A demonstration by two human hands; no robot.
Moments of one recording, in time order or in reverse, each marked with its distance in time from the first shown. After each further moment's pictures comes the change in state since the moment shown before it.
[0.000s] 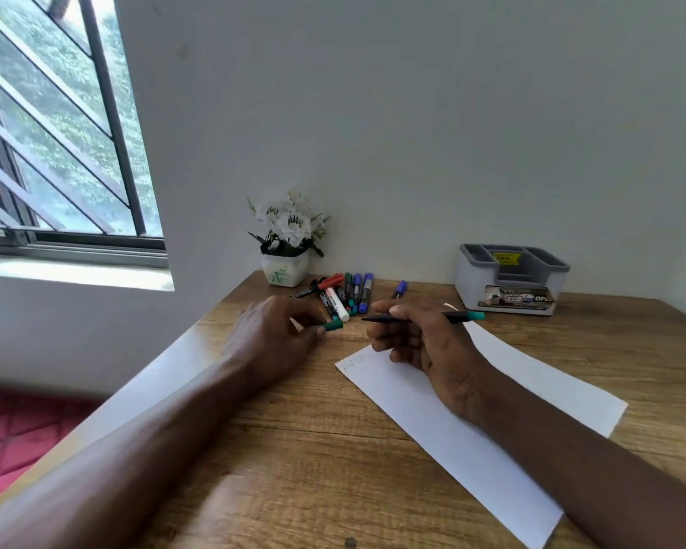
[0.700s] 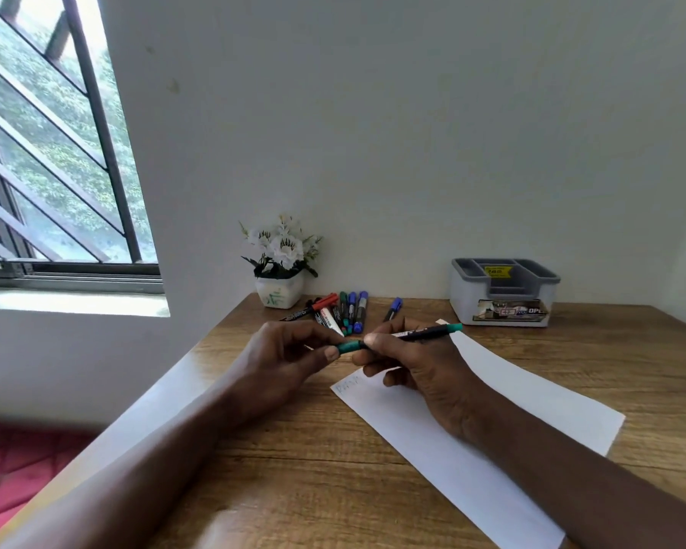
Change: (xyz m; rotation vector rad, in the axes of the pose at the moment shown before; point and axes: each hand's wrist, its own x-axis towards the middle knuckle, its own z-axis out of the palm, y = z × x) left_hand -0.010 0.010 -0.003 -0.454 -0.161 0.215; right_hand -0.007 -0.002 0.000 -0.108 -0.077 -0.092
